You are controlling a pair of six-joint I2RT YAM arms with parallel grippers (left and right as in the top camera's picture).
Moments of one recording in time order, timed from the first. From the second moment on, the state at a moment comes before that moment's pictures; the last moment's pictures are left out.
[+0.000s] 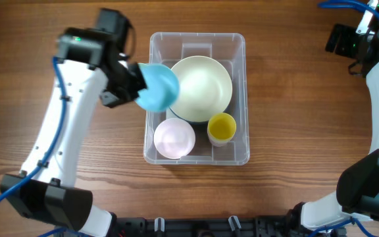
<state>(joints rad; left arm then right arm) -0.28 1.70 1.76 -1.52 0.09 -0.59 -0.27 1.73 1.56 -0.65 0.09 -0.02</state>
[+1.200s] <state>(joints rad) -0.33 1.70 1.62 -1.40 0.05 -0.60 -0.27 1.73 1.56 -0.65 0.09 -0.02</state>
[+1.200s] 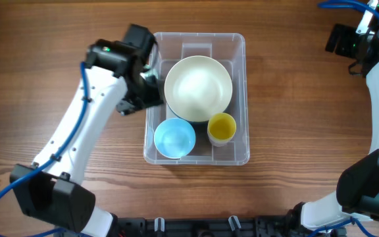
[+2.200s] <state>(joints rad) -0.02 2.06 1.45 -0.83 0.17 -0.67 -0.27 1.73 1.56 -0.65 0.09 -0.02</state>
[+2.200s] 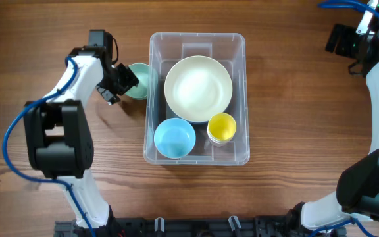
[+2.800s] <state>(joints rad) 0.07 1.90 1.57 -1.15 0.08 -0.62 -0.27 1.73 1.56 -0.65 0.09 -0.02</state>
